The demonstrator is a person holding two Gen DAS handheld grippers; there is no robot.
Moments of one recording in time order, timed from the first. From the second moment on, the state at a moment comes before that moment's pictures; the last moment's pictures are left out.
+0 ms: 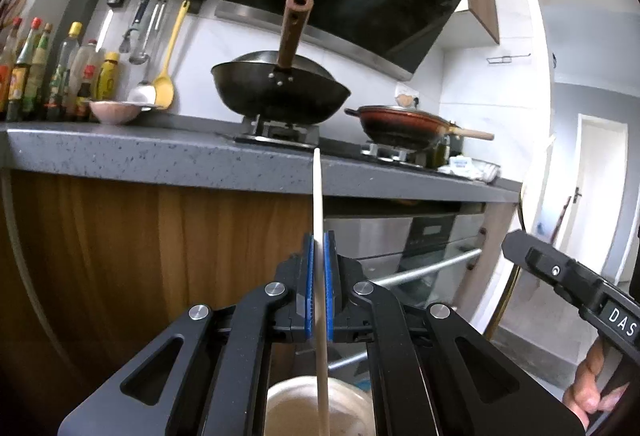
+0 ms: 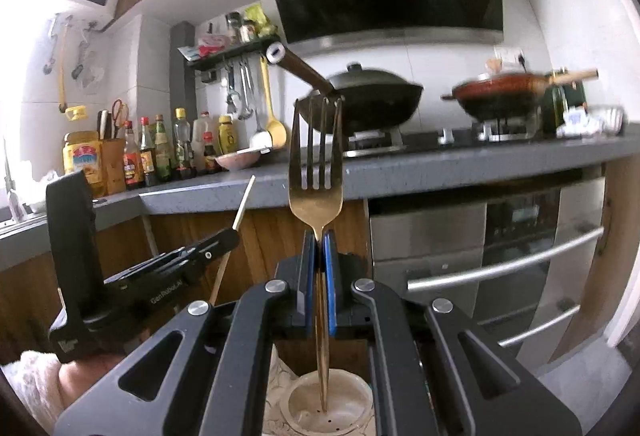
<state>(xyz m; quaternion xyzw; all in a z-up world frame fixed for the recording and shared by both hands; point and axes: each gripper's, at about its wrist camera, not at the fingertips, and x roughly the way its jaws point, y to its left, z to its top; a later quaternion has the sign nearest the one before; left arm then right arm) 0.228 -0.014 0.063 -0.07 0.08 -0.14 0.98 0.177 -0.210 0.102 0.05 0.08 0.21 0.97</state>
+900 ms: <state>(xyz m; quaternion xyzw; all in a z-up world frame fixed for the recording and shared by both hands) 0.214 0.002 0.009 -0.03 0.16 -0.12 0.98 0.229 -0.210 0.018 0.06 0.22 0.17 0.96</state>
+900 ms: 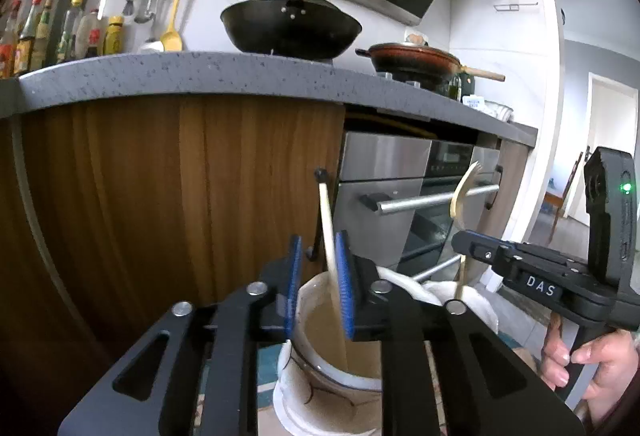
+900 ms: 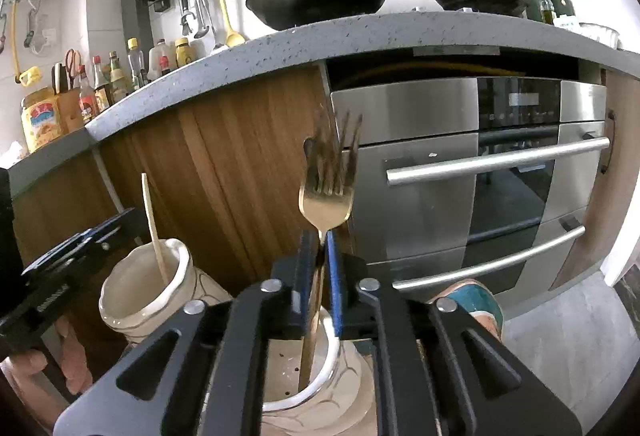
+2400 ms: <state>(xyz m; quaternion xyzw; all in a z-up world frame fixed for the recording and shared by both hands) 0.079 0.029 -0.056 0.01 0.33 -0.05 0.94 0.074 -0.235 -0.027 -0.01 0.30 0.16 0.94</state>
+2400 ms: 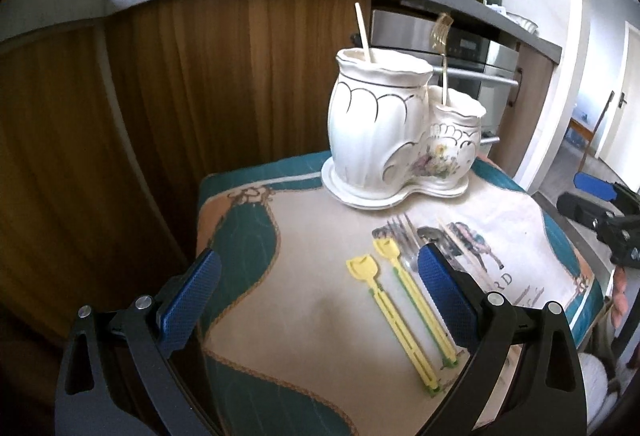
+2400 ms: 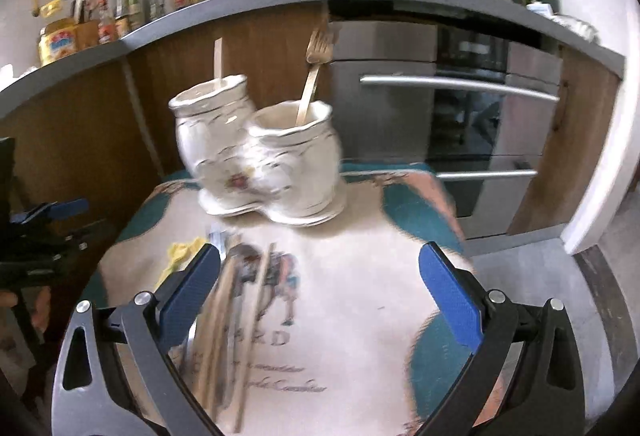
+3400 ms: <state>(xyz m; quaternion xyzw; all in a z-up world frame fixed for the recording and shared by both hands) 0.082 0.070 -0.067 -0.06 0.34 -0.03 0.94 0.104 -0.096 -0.094 -0.08 0.45 0.26 0.85</state>
